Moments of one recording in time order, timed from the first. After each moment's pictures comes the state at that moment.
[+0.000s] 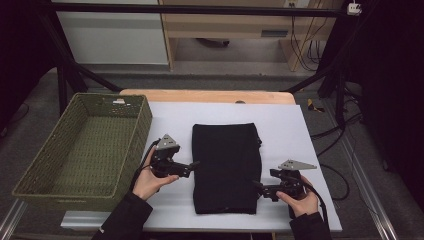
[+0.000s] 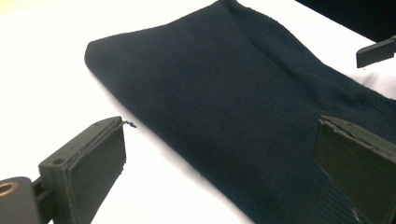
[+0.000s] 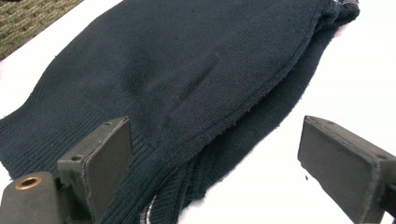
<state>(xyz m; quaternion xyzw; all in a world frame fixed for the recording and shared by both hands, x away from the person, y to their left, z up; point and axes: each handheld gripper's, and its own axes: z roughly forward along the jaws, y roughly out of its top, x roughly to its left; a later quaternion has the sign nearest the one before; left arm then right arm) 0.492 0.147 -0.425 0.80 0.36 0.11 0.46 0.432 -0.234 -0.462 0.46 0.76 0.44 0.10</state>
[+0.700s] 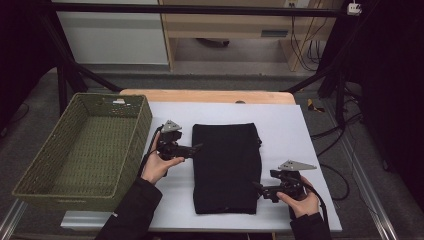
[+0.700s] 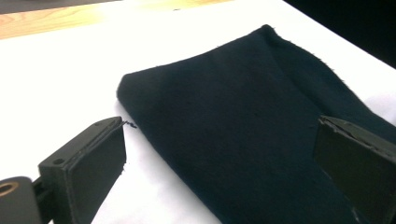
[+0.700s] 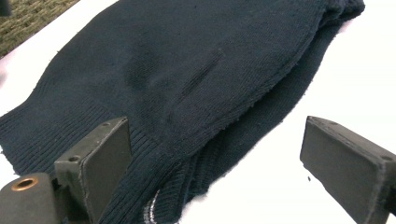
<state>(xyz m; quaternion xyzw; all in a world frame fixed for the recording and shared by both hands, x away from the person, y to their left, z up) 0.539 0.139 -0.423 0.78 0.41 0.13 0.46 0.430 -0.234 -0.462 0.46 0.76 0.44 0.10</state>
